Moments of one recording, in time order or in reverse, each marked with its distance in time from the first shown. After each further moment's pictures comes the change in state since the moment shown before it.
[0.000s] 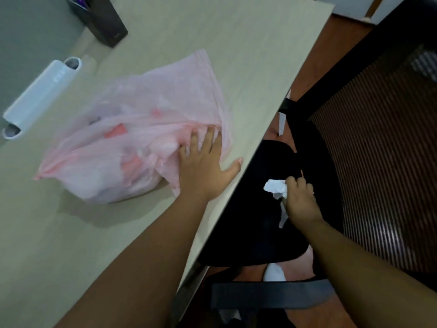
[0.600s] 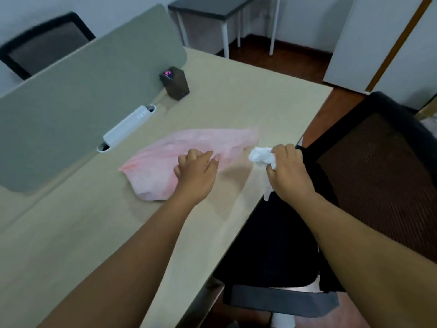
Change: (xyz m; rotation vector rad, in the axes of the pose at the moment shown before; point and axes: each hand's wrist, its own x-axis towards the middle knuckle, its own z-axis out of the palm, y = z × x) left_hand -0.076 -0.064 -0.145 -0.479 0.144 -0.212; right_hand 0.003 -0.122 -0.204 0.087 0.485 -0.295
